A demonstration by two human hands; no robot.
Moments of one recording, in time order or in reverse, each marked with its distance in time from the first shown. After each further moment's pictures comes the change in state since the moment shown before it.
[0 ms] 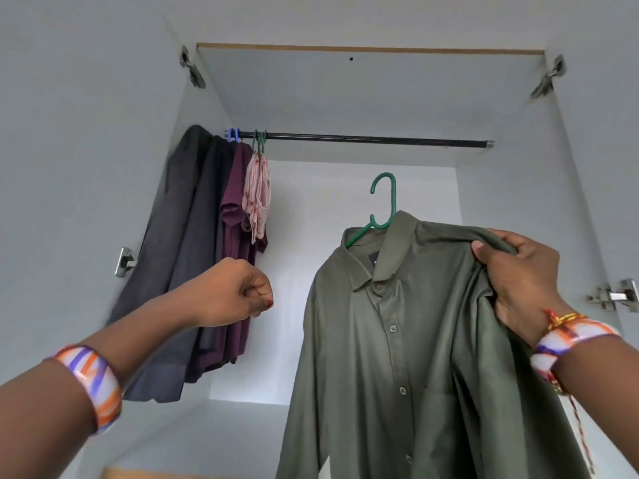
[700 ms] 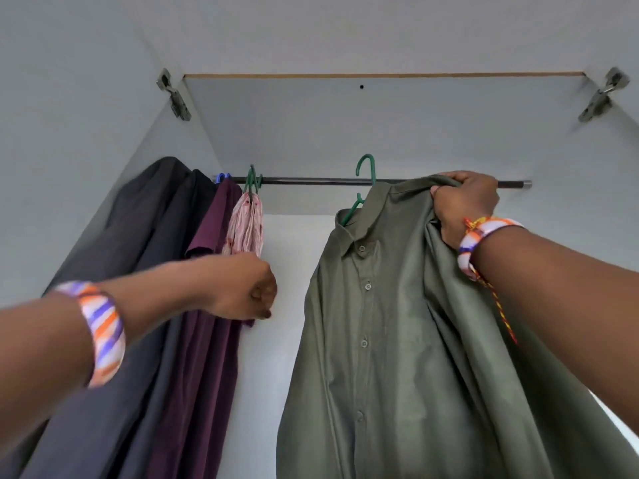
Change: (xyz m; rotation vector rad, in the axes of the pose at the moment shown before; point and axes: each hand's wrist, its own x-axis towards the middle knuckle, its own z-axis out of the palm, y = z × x) left_hand 0.205 -0.125 0.007 0.639 -0.074 0.102; right_hand 0.175 0.068 0.211 -0.179 0.121 -0.365
